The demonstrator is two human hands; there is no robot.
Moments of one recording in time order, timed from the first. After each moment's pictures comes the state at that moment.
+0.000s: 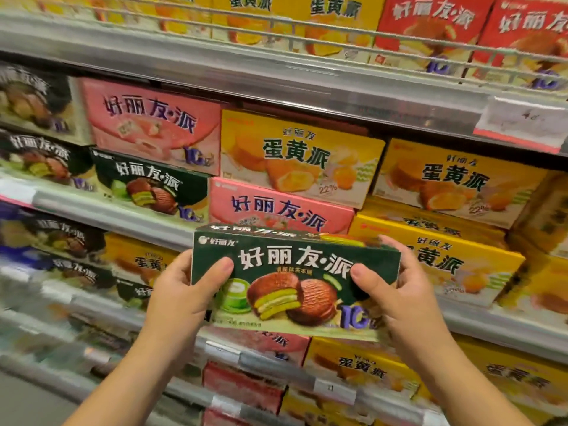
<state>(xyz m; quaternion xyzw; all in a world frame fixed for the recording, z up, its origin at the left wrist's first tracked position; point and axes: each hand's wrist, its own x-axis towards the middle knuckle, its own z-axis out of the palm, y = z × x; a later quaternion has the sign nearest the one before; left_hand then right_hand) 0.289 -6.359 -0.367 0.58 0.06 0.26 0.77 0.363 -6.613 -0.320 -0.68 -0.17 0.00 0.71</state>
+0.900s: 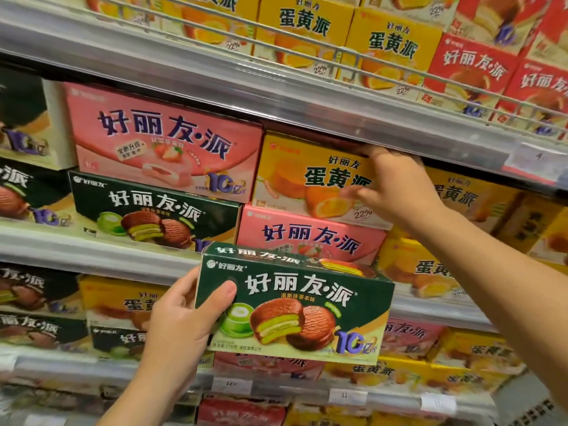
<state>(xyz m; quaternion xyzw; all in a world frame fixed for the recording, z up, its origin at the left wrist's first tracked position) 0.317 -6.257 -0.382 0.56 -0.01 0.16 0.81 0.439 -6.497 -0.185 -0.93 -0.17 -0.32 0.00</state>
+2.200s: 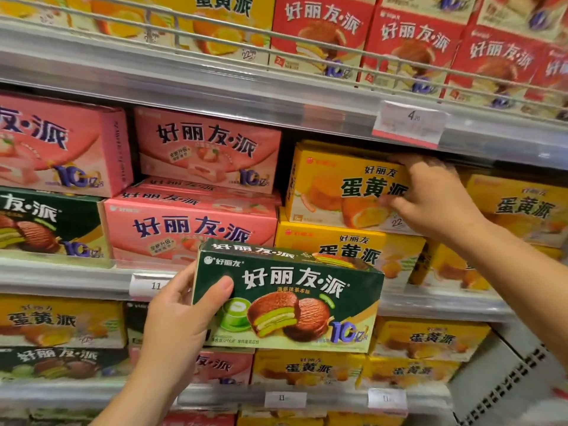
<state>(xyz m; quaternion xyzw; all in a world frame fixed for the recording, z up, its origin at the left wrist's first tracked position) 0.350 -6.424 -0.370 0.58 -0.02 0.19 0.79 0.457 -6.730 -0.198 -0.94 -0.12 -0.32 0.01</state>
